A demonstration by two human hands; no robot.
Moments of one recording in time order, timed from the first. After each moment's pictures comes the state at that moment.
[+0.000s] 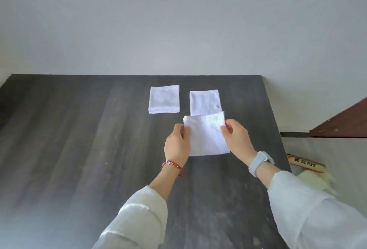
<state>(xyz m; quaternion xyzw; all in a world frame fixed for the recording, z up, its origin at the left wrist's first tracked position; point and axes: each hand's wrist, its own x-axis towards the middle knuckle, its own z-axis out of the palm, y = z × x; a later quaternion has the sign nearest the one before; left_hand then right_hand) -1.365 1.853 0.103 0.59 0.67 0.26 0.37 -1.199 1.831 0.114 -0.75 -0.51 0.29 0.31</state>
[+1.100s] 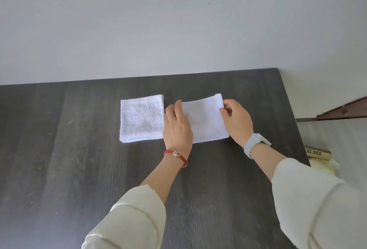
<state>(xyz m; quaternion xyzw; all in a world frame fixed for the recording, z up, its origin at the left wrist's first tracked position) -1.289 2.030 0.020 0.72 0.63 0.19 0.19 -1.135 2.008 0.023 -0.81 -0.48 0.23 0.24</state>
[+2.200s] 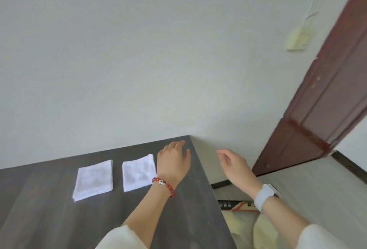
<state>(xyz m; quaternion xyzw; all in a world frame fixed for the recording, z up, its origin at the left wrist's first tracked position) -1.179 1.874 0.225 0.85 0.46 0.19 0.20 -1.029 1.772 0.222 -0.79 -0.48 0.17 0.33</state>
